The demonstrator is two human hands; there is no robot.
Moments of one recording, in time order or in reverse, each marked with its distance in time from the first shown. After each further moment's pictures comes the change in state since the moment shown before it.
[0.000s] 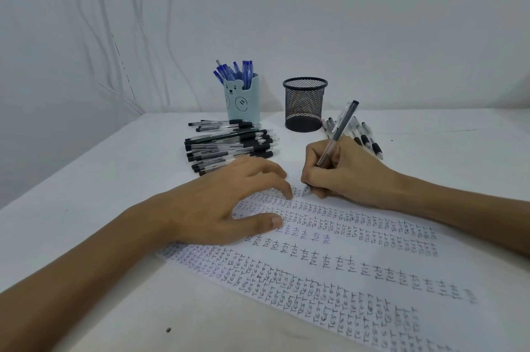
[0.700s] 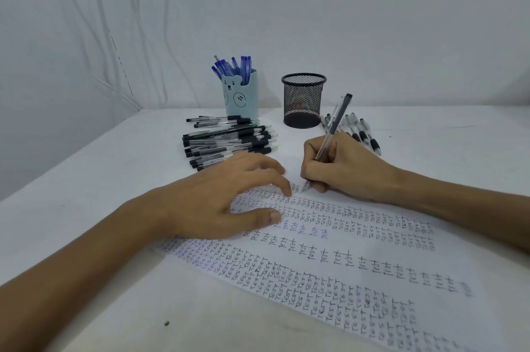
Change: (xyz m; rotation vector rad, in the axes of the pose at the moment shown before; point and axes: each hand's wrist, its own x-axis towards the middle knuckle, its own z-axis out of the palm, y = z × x) left_hand -0.001 0.001 -0.001 -0.032 -0.005 -0.002; right_hand 0.001 -0.004 0.002 -0.049 -0.004 0.048
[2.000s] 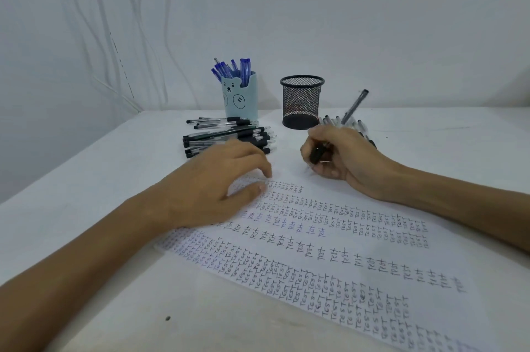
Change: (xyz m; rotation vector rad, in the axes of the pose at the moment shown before) left_hand 0.001 -0.011 -0.001 0.217 0.191 -0.030; right_hand 0.011 0.006 -0.006 0.481 0.144 0.217
